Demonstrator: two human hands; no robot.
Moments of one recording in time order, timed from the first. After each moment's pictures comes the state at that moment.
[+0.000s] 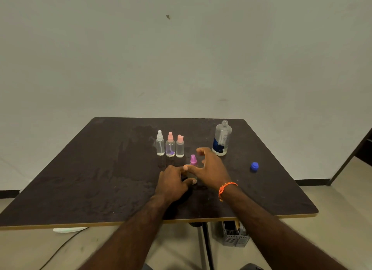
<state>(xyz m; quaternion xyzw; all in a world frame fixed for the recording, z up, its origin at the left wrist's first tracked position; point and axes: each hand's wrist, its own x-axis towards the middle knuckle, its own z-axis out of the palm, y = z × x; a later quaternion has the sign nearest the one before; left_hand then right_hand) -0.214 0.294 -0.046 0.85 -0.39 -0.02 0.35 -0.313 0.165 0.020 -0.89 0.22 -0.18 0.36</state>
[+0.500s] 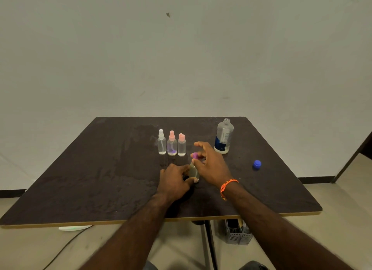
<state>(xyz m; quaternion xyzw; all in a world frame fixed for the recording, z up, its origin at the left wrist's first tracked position) -0.208 0.290 -0.052 0.87 -0.39 -0.02 0.30 -0.311 0.167 0.027 -0.88 0.18 -0.20 0.40</state>
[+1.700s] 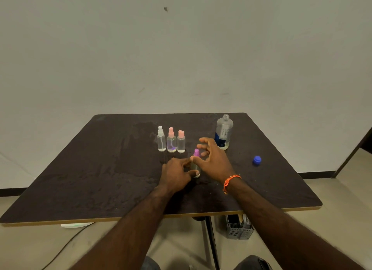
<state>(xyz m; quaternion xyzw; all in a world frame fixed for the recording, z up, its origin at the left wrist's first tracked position) -0.206 0.282 -0.041 0.84 -0.38 -0.06 0.37 -0.316 0.155 0.021 -0.87 0.19 -0.21 0.41</state>
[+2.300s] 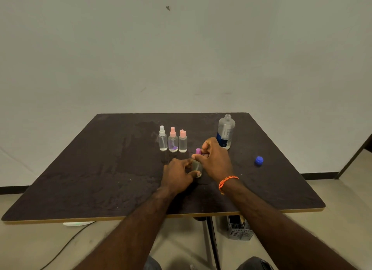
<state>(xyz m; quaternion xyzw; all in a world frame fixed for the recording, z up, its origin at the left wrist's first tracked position) -0.208 0.282 -0.044 0.85 -0.38 -0.04 0.36 -0.311 0.163 0.024 -0.86 0.23 -0.26 0.37</state>
